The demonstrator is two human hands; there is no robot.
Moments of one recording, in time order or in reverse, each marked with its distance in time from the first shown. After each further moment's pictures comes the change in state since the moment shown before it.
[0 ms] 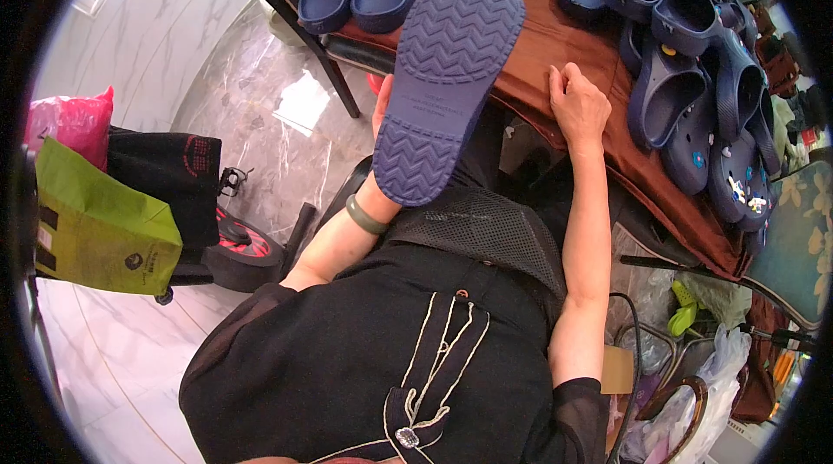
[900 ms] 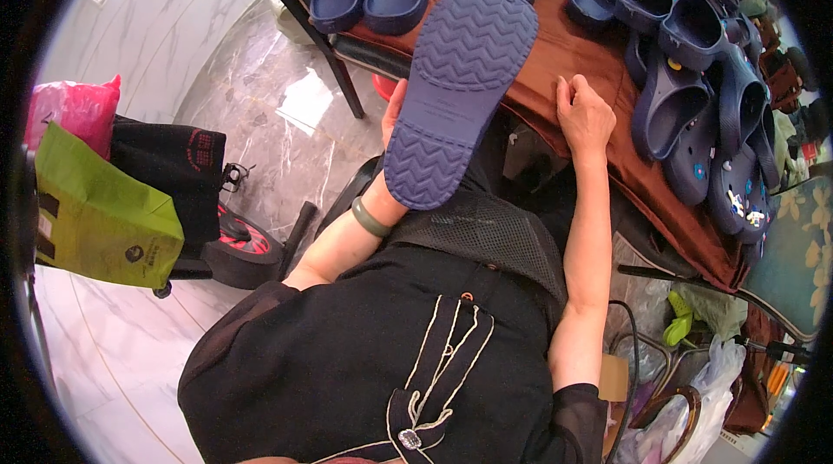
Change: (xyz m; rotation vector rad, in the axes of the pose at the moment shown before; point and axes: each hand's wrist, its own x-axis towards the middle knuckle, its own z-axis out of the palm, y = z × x) left_hand -0.002 -0.004 0.003 0.002 0.043 0.018; right_hand -0.002 0.001 0.002 -0.018 0.001 0.001
